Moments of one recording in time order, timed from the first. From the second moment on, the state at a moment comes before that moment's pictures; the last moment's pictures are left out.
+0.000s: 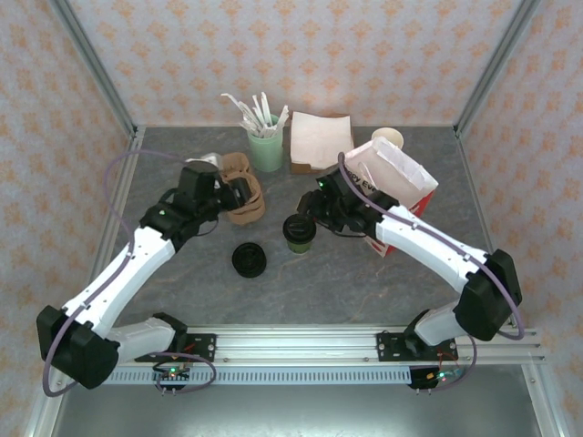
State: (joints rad) left arm -0.36 1.15 1.04 -0.52 -0.05 -0.65; right arm 0.72 1.44 1.20 -0.60 -0.03 1.01
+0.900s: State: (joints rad) left arm -0.13 1.46 1.02 -0.40 0.12 -0.73; right arm 0.72 1.41 1.24 -0.62 -0.08 1.01
